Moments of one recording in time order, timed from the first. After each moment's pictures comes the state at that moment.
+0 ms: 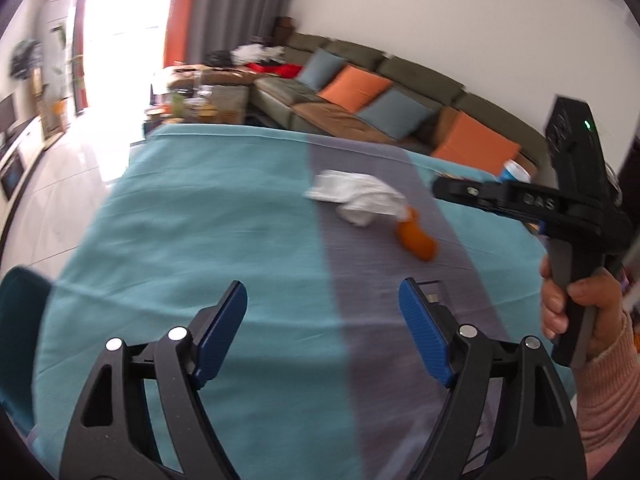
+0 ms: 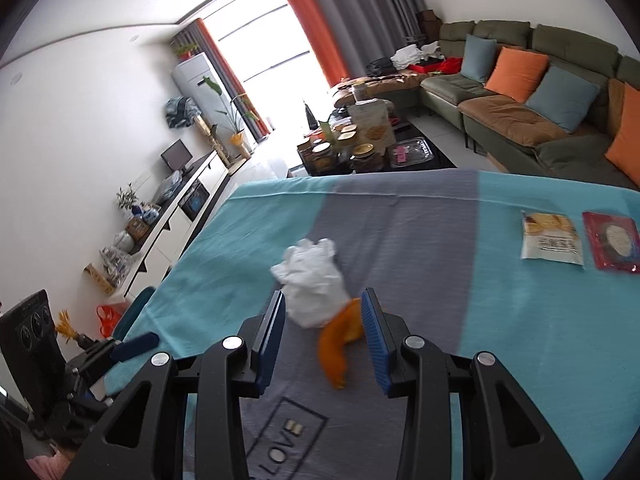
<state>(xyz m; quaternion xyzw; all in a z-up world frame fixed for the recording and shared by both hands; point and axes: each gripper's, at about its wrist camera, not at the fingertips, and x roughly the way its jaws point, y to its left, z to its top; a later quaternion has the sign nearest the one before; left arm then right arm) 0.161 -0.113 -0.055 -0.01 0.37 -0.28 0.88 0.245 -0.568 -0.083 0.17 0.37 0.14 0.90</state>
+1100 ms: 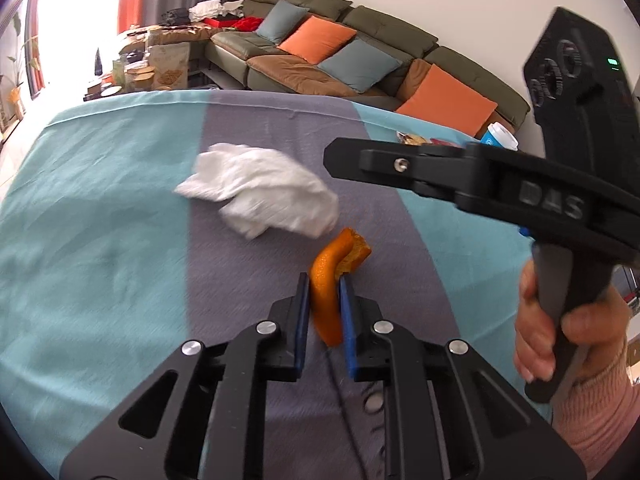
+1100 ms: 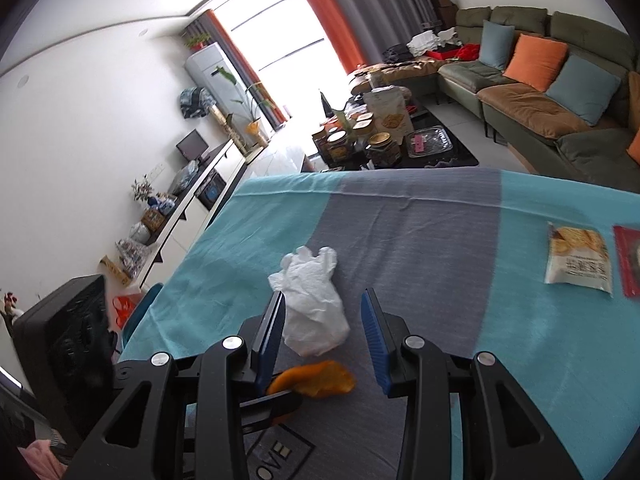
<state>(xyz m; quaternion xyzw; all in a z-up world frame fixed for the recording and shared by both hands) 0.208 -0.210 -0.089 0.00 0.44 -0.33 0.83 0.282 -0.574 -0.091 0.17 0.39 0.19 0.88</state>
